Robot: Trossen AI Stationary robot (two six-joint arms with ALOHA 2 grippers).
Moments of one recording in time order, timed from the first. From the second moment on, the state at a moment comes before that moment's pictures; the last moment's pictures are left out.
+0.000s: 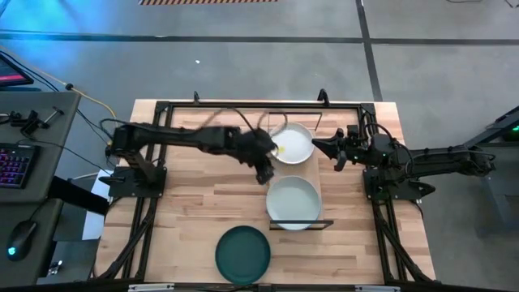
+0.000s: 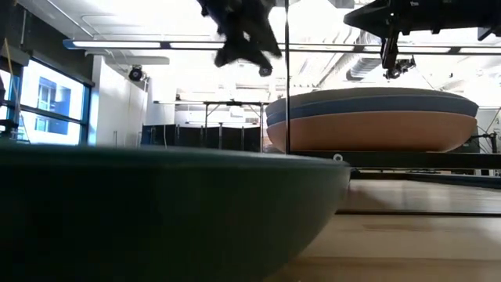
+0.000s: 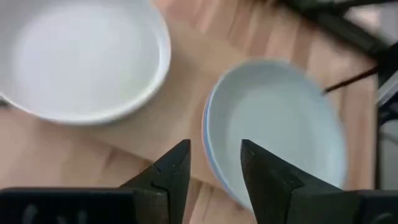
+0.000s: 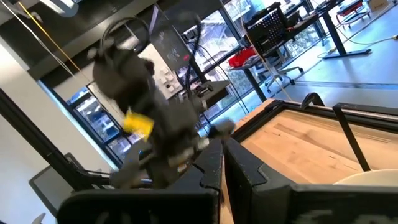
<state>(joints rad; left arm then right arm) 0.04 1.74 1.49 -0.58 0.02 -0.42 -0.05 0.67 0.38 0.41 0.19 0.57</state>
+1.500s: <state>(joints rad) -0.01 0.95 0.68 0.28 -0.14 -0.51 -0.05 0.68 0.38 0.50 0.18 0.60</state>
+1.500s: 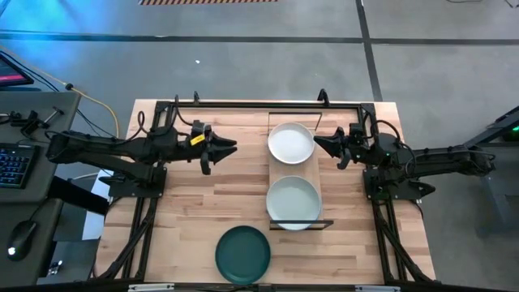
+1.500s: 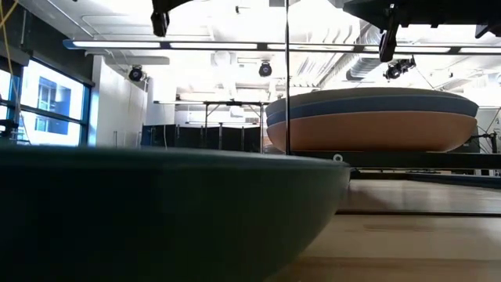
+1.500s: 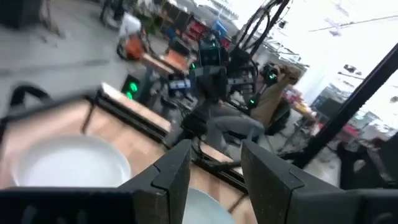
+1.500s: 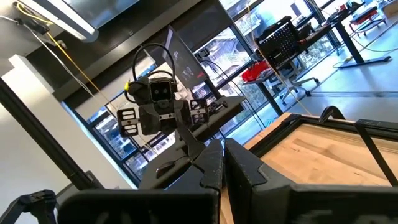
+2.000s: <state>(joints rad) -0.37 1.24 0.71 0.08 0.09 -0.72 -0.05 0.68 0.38 0.49 0.18 0.60</state>
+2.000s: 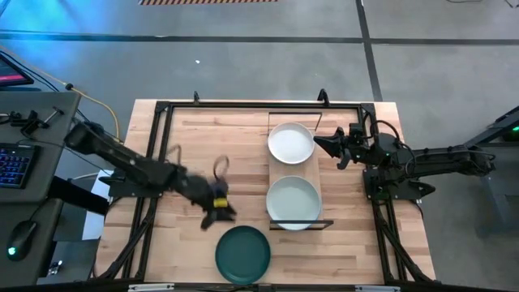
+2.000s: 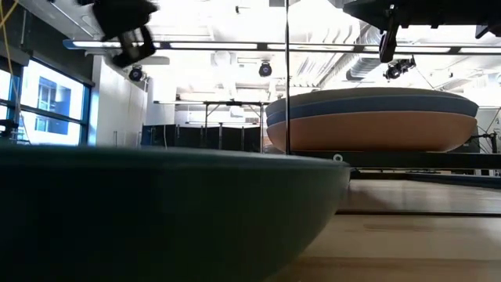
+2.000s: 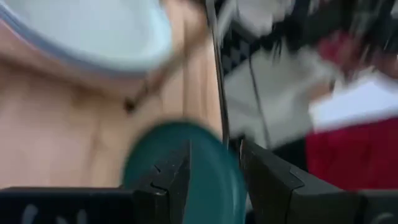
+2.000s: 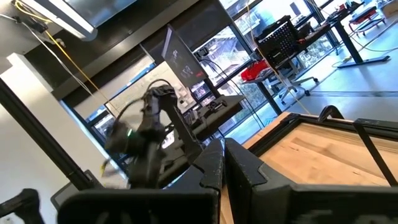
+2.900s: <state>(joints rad) -0.46 1.78 0.92 -0.13 0.15 -0.13 -0.05 0.68 0.38 0.38 0.18 0.63</state>
